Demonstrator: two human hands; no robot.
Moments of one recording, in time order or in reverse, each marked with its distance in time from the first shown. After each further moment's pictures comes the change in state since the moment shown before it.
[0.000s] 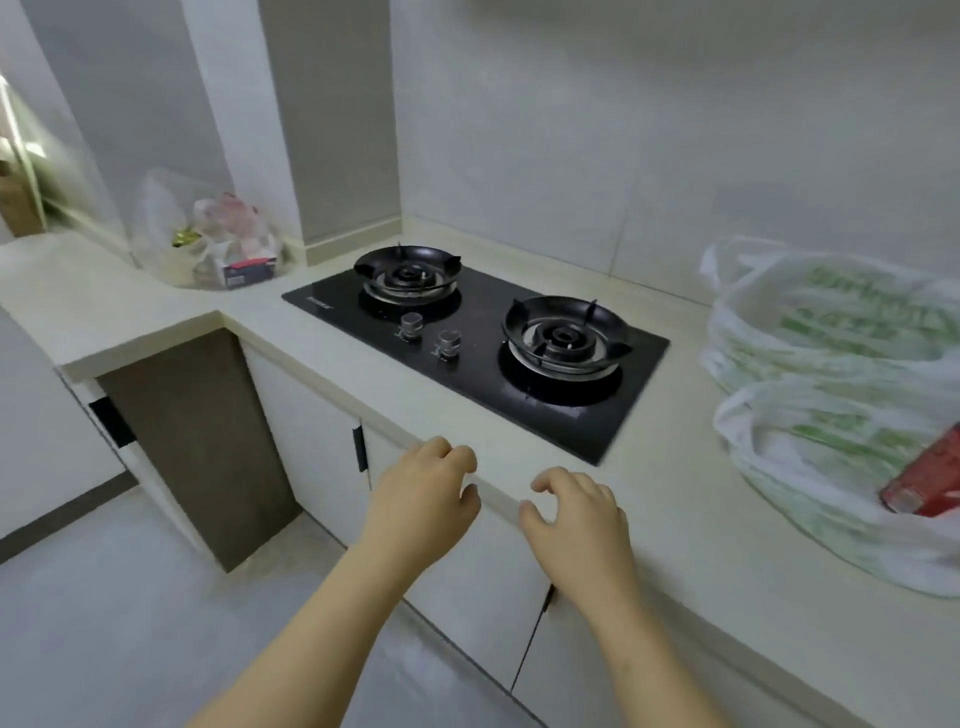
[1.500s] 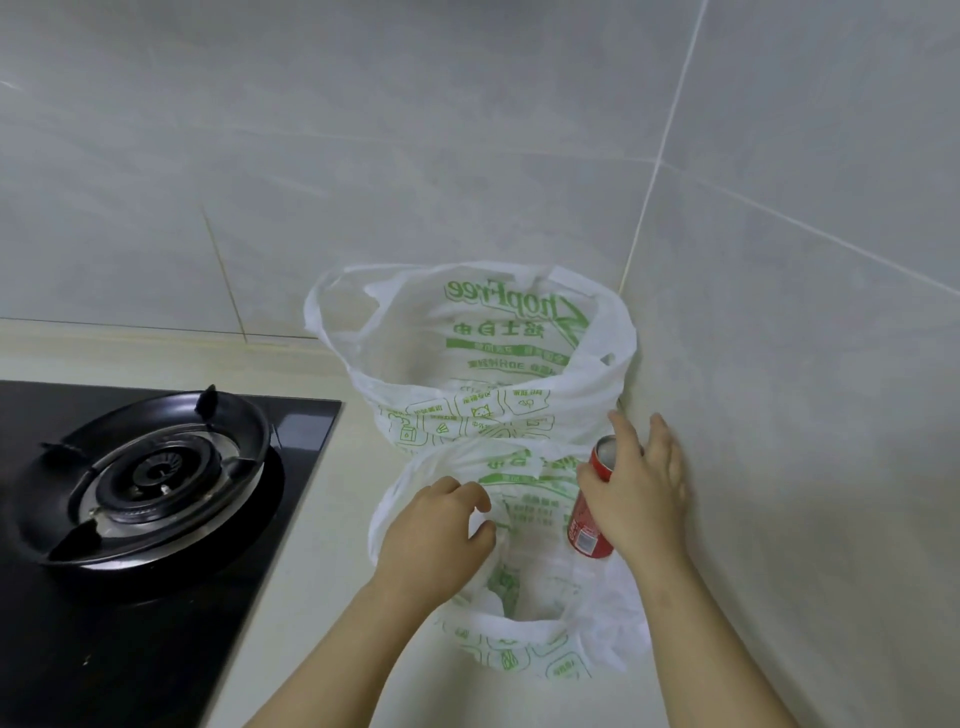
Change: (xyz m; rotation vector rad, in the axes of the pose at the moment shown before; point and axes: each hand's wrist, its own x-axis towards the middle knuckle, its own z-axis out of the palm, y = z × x) left_hand 0.229 0.320 0.164 -0.316 -0.343 0.451; right_hand 0.124 0.339 -0.208 -0.111 0.475 0.709
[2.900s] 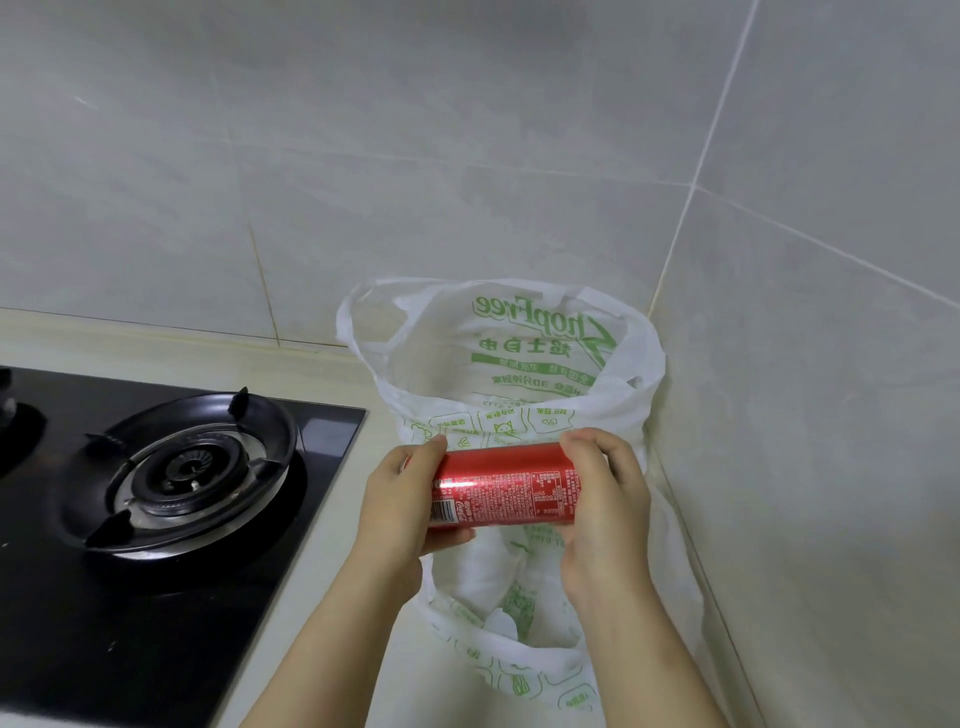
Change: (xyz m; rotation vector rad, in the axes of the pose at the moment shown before) left_hand -0.004 0.010 -0.051 -1.250 0.259 -0.511; right_hand -0.040 -0.072 -0.016 1.422 -0.127 0.287
